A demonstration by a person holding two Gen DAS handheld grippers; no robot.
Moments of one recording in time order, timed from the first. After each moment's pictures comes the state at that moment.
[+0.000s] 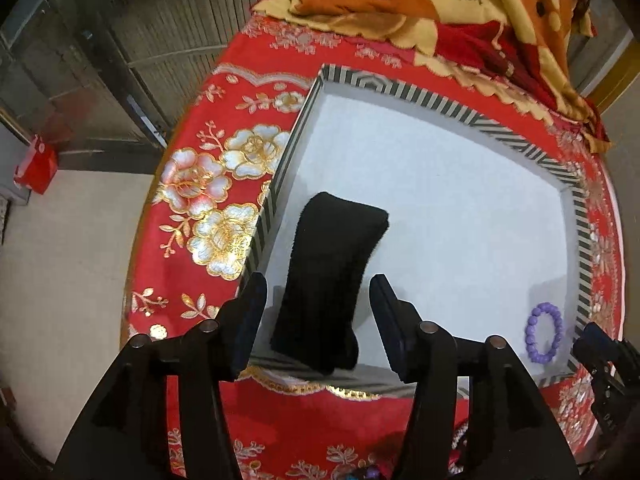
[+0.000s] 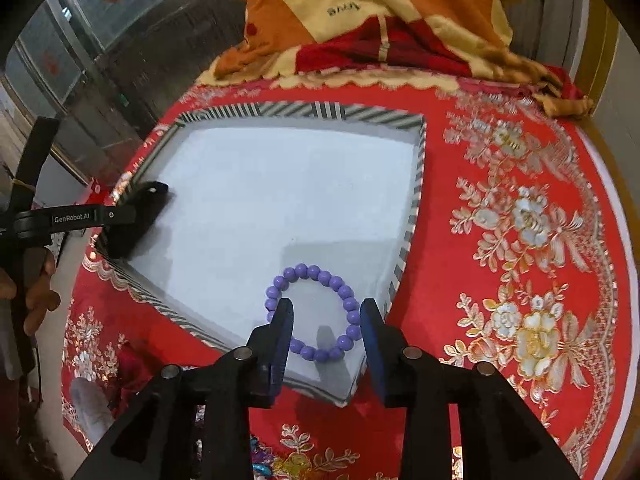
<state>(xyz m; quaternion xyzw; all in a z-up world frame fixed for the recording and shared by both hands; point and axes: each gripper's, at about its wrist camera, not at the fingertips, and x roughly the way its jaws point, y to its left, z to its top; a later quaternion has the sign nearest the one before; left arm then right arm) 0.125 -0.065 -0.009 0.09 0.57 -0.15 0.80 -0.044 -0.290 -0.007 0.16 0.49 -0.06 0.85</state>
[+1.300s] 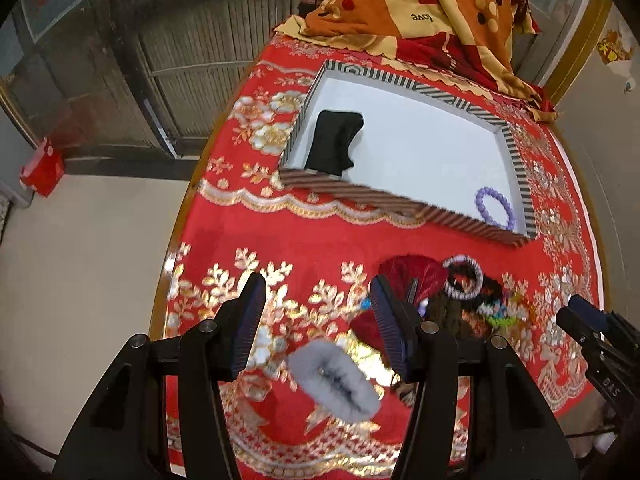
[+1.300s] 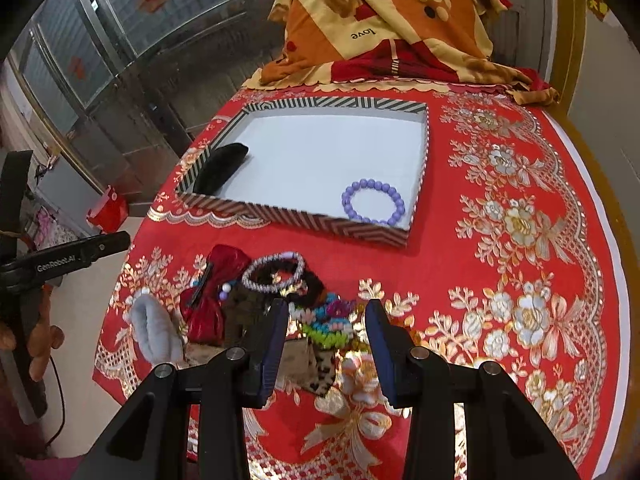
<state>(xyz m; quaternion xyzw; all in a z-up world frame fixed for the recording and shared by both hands) -0.036 0.021 0.038 0.07 0.53 -0.17 0.83 -0.163 -0.201 0.024 0.15 0.47 -0.07 0.86</state>
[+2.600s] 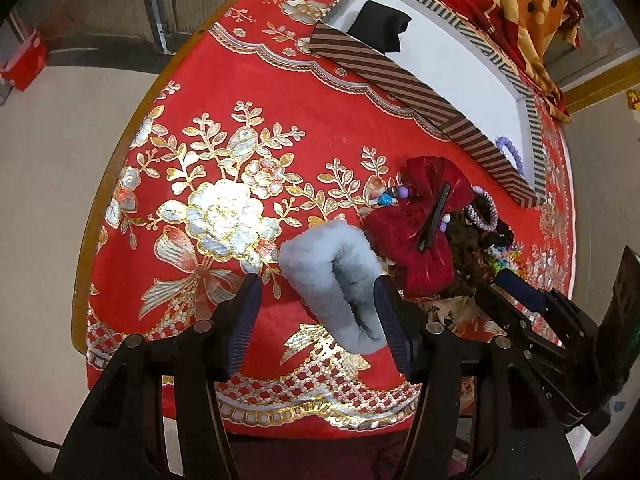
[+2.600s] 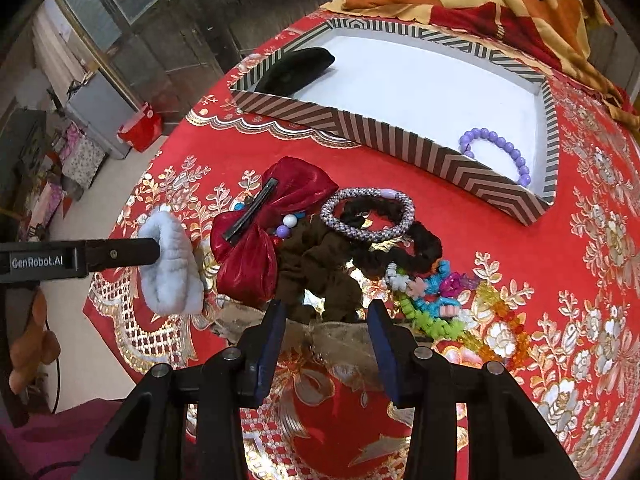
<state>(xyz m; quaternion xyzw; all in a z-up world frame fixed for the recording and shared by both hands) -0.057 0.055 -0.025 -0.03 0.65 -0.16 0.74 -0.110 -0.138 -0.037 0.09 0.55 0.04 0.83</state>
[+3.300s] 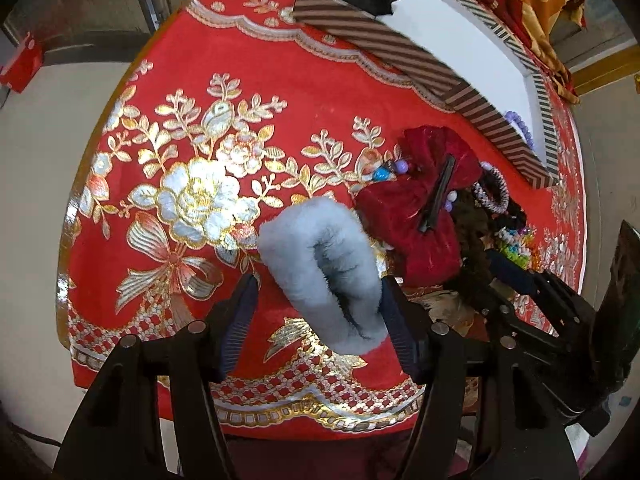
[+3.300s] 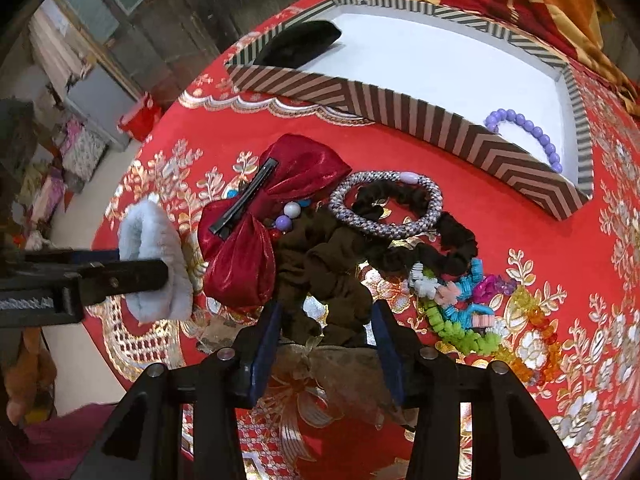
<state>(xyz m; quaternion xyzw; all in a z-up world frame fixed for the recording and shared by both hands) -0.059 0.034 -0.045 -0.02 0.68 -0.16 0.72 -0.098 -0.132 -0.062 0.11 0.56 0.05 0.82</state>
